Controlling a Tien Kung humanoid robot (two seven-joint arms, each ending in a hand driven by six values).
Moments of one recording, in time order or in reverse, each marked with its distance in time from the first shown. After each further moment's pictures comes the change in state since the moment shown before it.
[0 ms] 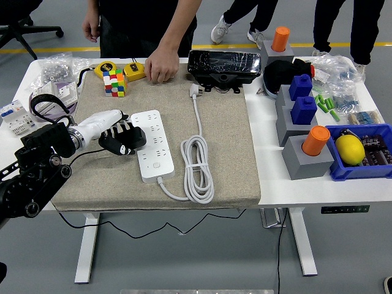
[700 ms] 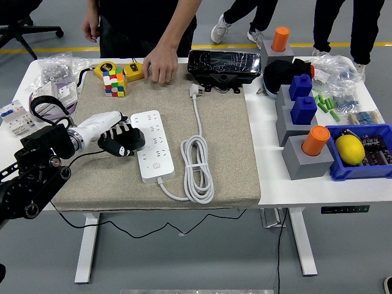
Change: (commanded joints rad) left arm 0.002 0.005 0.007 0.002 0.007 0.002 0.000; right arm -0.002 -0.002 0.002 0.000 0.001 -0.003 0.000
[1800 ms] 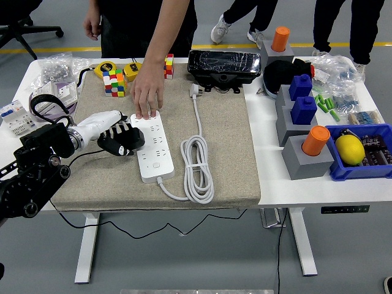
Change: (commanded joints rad) left arm -0.008 0.006 0.010 0.001 -0.001 -0.003 -0.002; right arm 0.006 -0.006 0.007 0.000 -0.001 0.001 0.004
